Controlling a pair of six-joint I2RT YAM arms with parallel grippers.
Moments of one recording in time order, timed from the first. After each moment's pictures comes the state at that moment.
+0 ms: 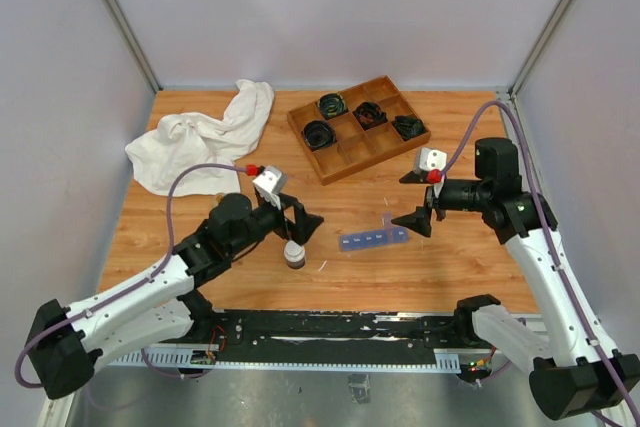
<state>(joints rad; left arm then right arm) -0.88 0.84 0.51 0.12 -0.06 -0.30 0.22 0.93 1.03 -0.78 -0.93 -0.76</state>
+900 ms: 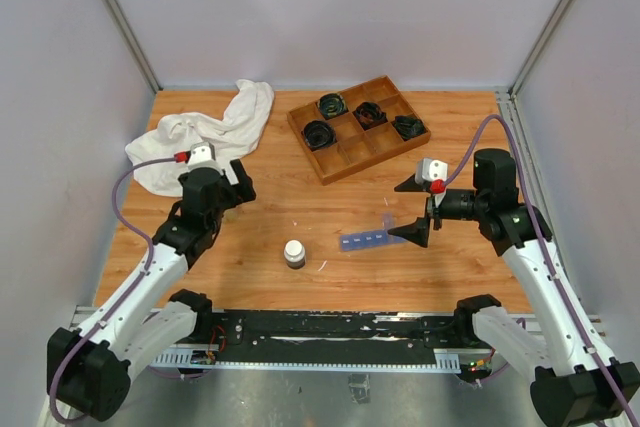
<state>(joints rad) -0.37 0.87 0.59 -0.16 -0.36 -0.43 0.22 0.86 0.89 -0.63 -1.05 -0.67</state>
